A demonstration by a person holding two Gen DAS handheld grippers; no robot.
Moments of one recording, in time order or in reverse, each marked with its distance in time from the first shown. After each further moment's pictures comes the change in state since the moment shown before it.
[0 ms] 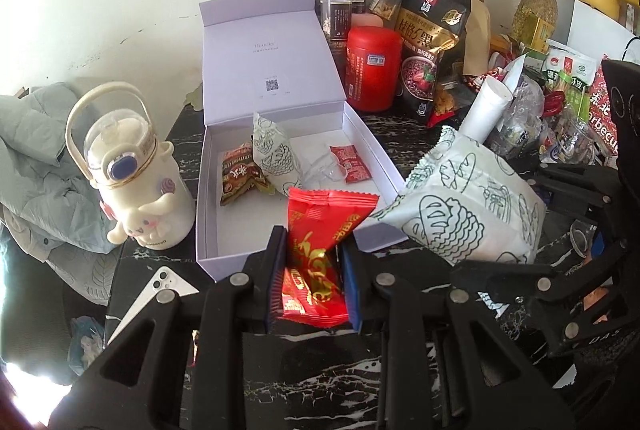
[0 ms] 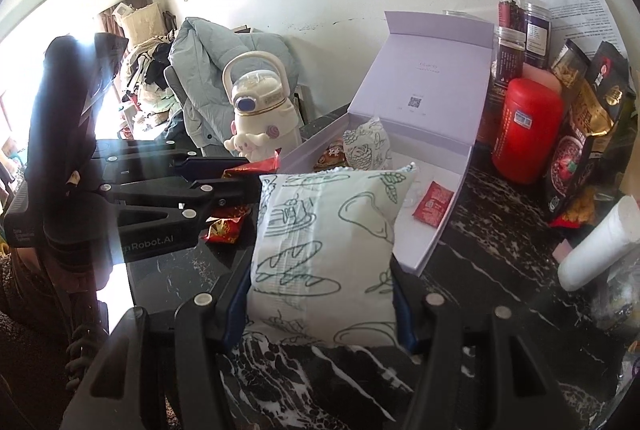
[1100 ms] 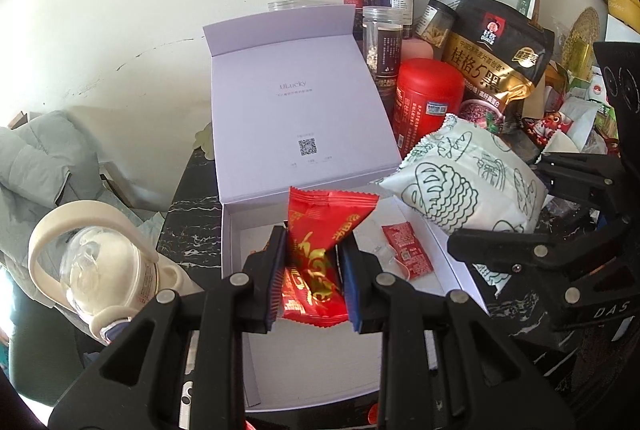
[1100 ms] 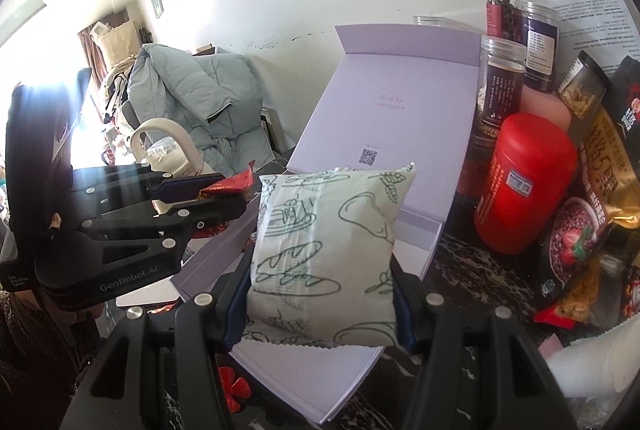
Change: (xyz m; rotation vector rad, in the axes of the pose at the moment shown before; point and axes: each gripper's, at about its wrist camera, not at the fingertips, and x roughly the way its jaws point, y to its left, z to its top) left arm 0.085 0.047 0.093 -0.009 -0.029 0.063; right arm 0.077 -0.090 0.094 0.064 -0.017 -0.035
